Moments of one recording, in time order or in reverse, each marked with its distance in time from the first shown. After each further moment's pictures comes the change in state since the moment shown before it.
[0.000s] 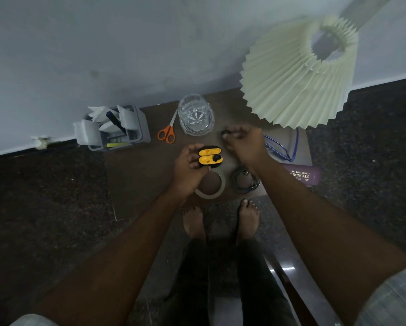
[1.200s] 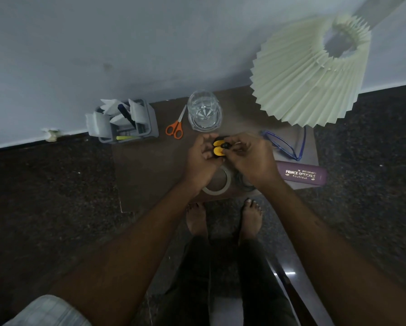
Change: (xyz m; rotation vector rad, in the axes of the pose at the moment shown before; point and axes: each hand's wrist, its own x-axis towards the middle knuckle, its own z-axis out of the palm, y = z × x) left_hand -0.006 0.021 0.017 -0.156 -0.007 0.070; right_hand -0.060 -0.004 -0.002 -0.249 -0.068 -0.529
